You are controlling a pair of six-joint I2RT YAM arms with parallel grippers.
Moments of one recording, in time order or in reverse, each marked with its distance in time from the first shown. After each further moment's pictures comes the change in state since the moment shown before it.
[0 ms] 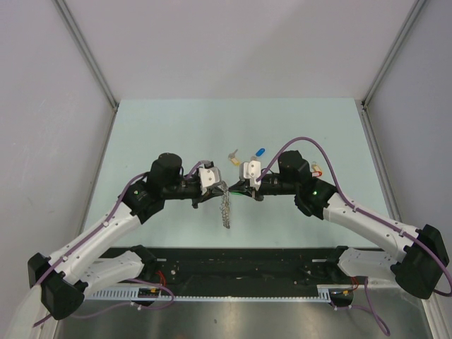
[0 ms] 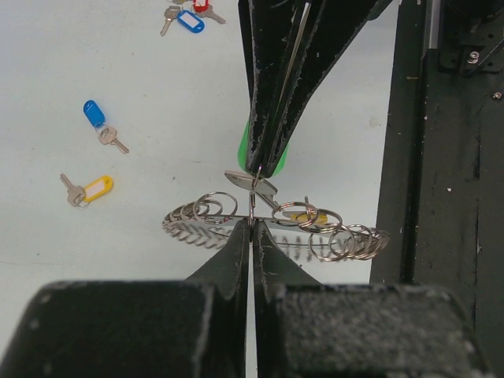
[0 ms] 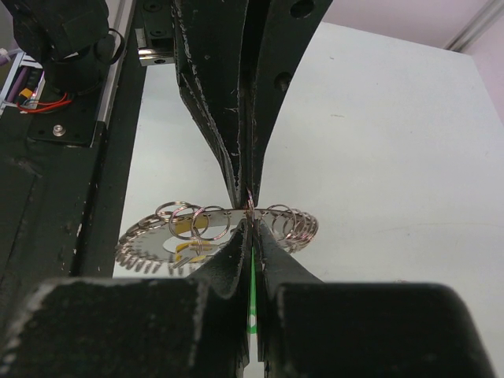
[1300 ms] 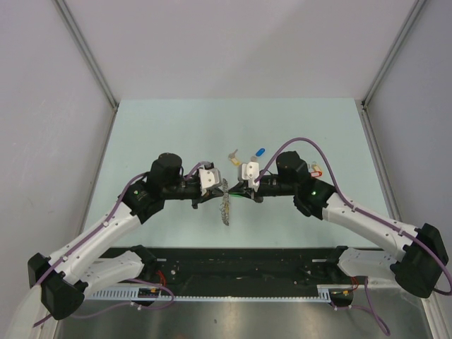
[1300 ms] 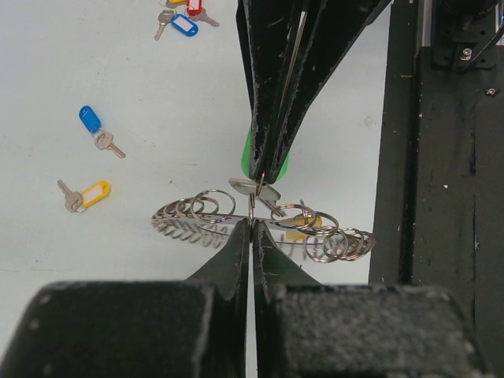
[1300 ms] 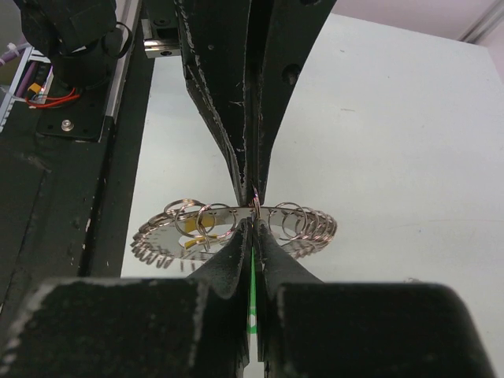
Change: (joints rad) left arm 0.000 0.000 0.000 -0.005 0.021 0.018; right arm 0.010 0.011 0.002 -0.019 -0.002 0.002
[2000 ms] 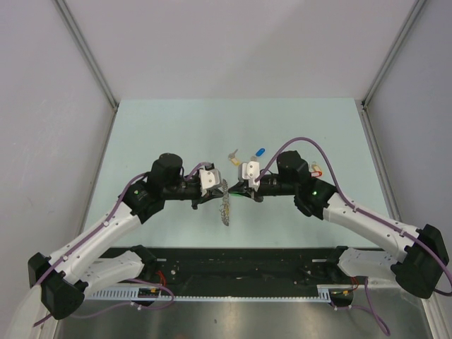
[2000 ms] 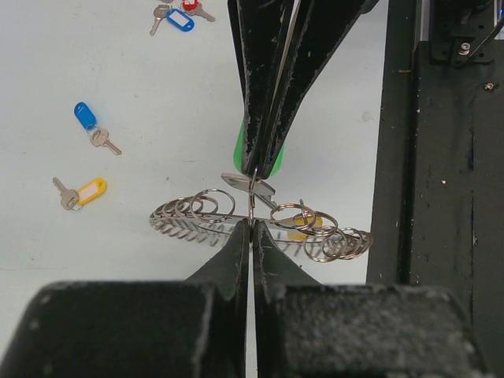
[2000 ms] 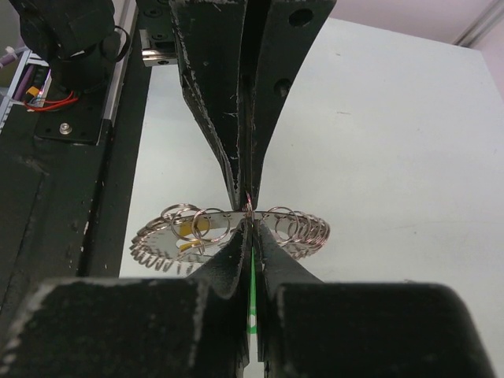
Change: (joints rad) left arm 0.000 0.003 0.000 -0.014 0.002 0.007; right arm 0.003 -0.013 0.010 -0.009 0.010 0.000
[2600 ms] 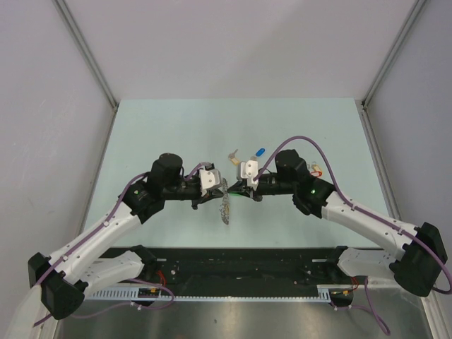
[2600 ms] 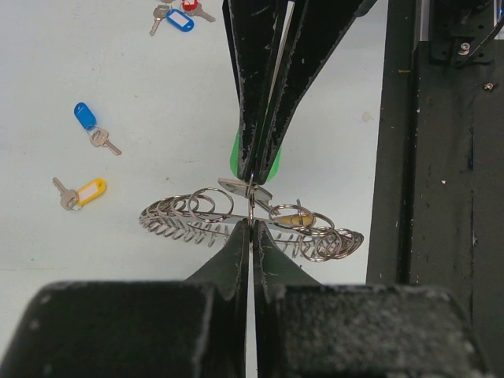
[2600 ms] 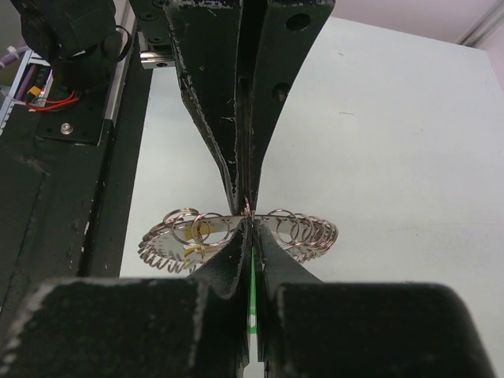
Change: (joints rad) left arm 0.000 0.000 0.000 0.000 0.001 0.000; right arm 0.000 0.019 0.017 -0.009 -0.006 -0.002
